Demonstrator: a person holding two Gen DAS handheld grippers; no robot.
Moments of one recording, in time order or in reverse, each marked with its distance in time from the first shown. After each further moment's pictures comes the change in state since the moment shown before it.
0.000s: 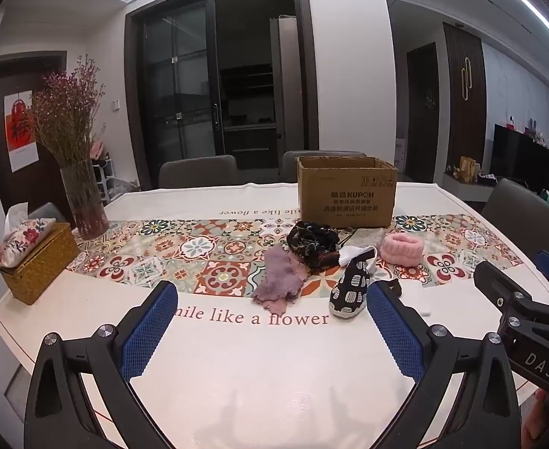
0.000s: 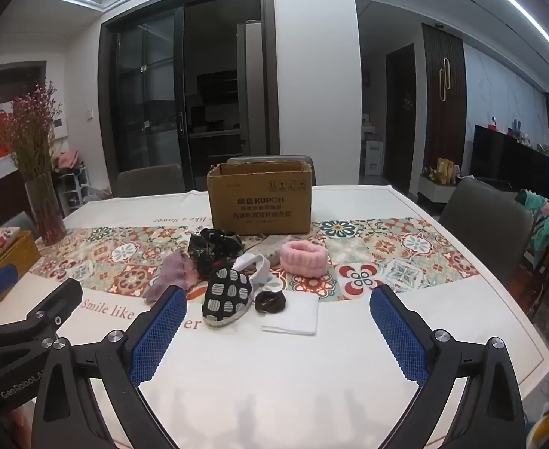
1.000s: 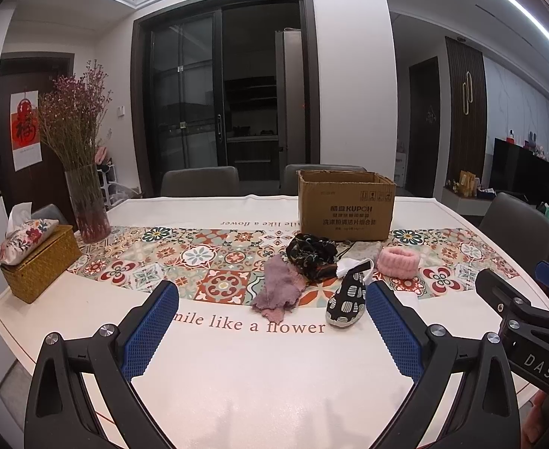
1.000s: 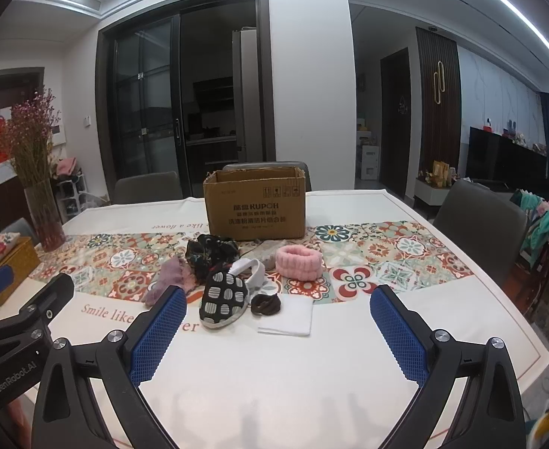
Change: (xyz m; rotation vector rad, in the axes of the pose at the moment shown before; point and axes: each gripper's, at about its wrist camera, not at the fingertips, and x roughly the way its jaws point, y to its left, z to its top) left arm -0.013 0.002 -0.003 -0.034 -0.050 -0.004; right arm -0.015 -0.010 -0.004 0.014 -0.027 -0.010
